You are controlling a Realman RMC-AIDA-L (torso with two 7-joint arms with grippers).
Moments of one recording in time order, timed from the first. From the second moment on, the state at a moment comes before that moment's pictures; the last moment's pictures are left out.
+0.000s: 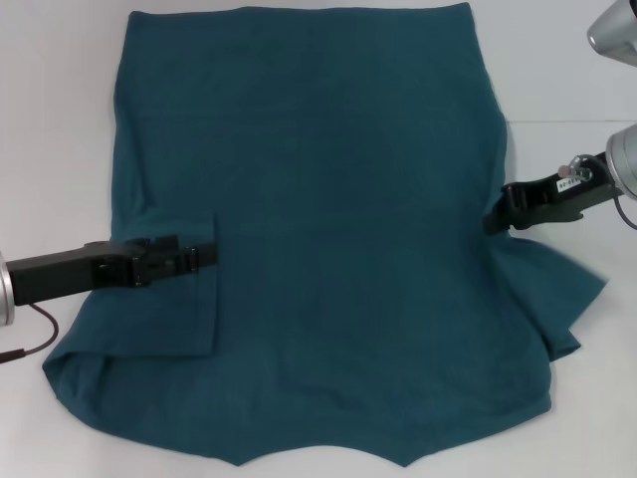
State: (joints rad) left arm -0.46 -2.16 0.55 0.94 2.11 1.54 -1.93; right arm 0.91 1.95 -0.82 -0.62 -2.56 -1.29 2.63
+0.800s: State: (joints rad) left arm -0.46 -2.16 0.56 0.93 2.10 1.52 -1.93; right arm 0.93 1.99 -0.83 -0.55 -2.52 -1.09 2.67
